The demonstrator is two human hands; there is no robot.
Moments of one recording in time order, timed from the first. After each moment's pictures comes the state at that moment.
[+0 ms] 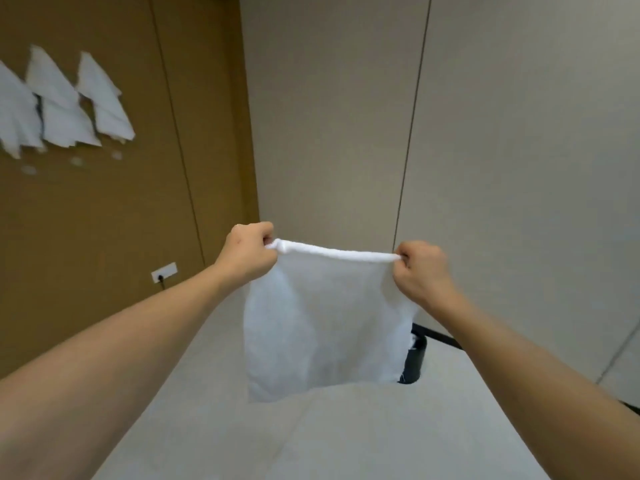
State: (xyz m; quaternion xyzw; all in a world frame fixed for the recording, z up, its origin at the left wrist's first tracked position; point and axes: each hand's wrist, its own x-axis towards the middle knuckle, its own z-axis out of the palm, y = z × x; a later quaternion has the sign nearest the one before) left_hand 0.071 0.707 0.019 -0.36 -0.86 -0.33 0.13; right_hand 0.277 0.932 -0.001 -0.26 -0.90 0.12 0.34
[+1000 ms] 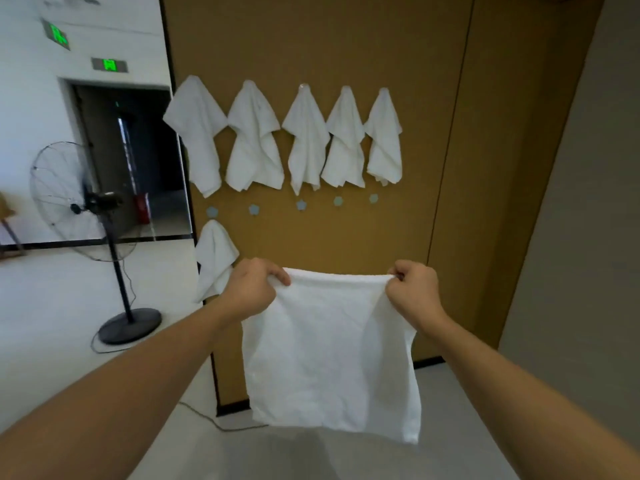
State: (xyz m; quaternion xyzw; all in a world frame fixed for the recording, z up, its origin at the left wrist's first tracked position) left_hand -0.505 0.348 0.005 -0.02 -0.94 -0.27 0.19; right_hand -0.522 0.633 -0.005 0.05 -0.87 0.42 0.24
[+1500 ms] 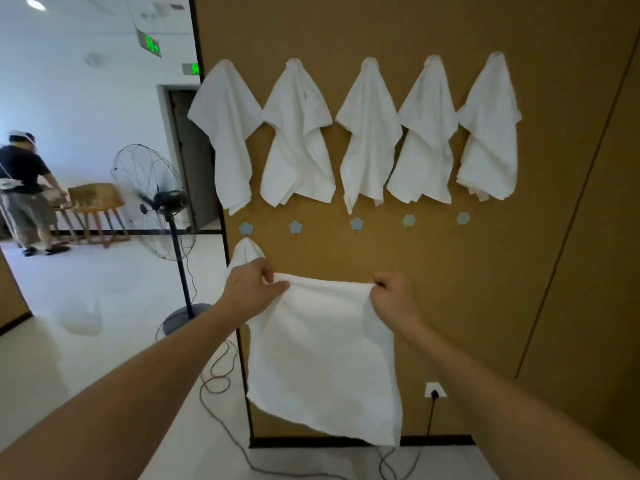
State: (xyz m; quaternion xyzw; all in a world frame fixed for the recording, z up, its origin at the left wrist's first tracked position) left_hand -0.757 0.279 0.017 0.17 -0.91 -0.29 0.22; right_hand -0.844 0.517 -0.008 0.23 -0.82 0.50 0.14
